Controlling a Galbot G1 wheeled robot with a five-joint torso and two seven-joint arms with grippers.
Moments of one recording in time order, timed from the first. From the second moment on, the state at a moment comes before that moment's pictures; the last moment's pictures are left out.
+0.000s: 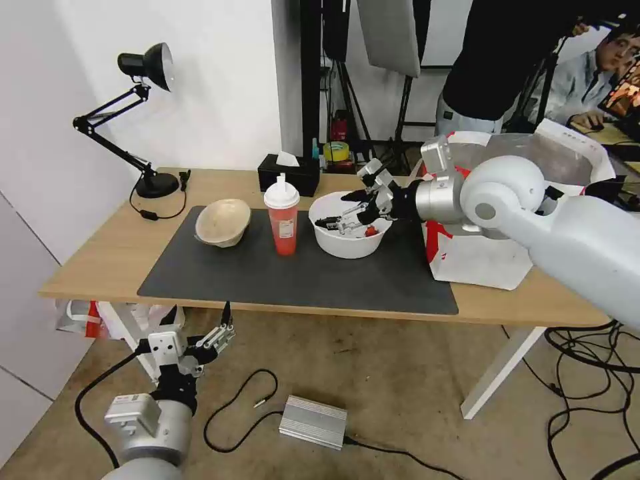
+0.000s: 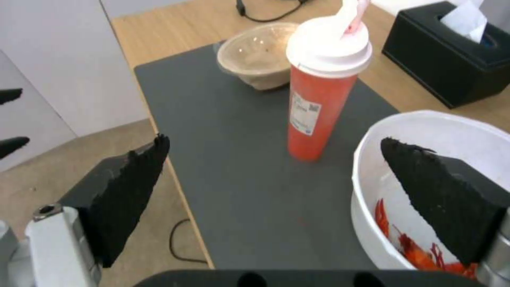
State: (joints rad) left arm 1.74 -1.25 -0.45 -2.42 -0.31 0.18 -0.36; right arm 0.12 0.66 -0.58 1.81 1.28 -0.68 -0.22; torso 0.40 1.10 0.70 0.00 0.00
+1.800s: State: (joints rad) left arm 1.74 -1.27 -0.45 -2.42 -0.29 0.16 -0.35; right arm 0.13 0.72 -0.66 1.66 1.13 -0.70 -0.35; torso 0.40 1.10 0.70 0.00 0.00
